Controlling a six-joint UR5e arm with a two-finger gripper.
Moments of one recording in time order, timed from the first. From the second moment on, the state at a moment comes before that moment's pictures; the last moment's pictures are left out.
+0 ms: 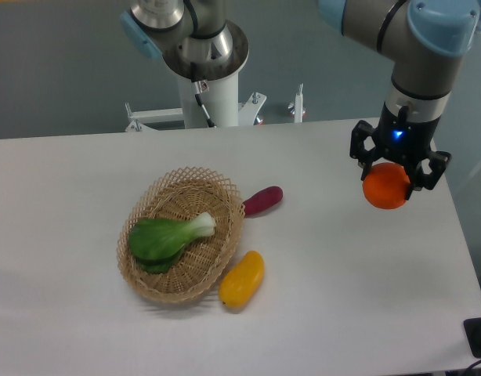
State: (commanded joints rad) arm 2.71 -1.87 -1.35 -1.33 1.47 1.32
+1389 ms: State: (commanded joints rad) arm 2.51 -1.89 -1.41 -1.24 1.47 0.85
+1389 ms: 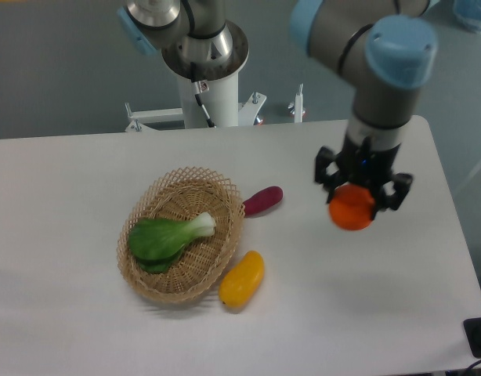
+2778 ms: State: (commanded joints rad) arm 2.16 -2.04 -1.64 -1.03 1.37 0.52
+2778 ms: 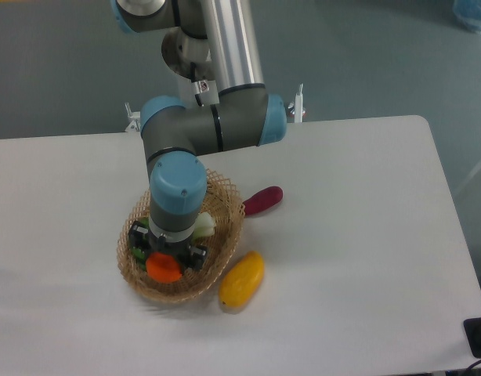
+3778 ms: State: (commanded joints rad) arm 2.16 -2.04 -1.63 -1.01 1.38 0.53
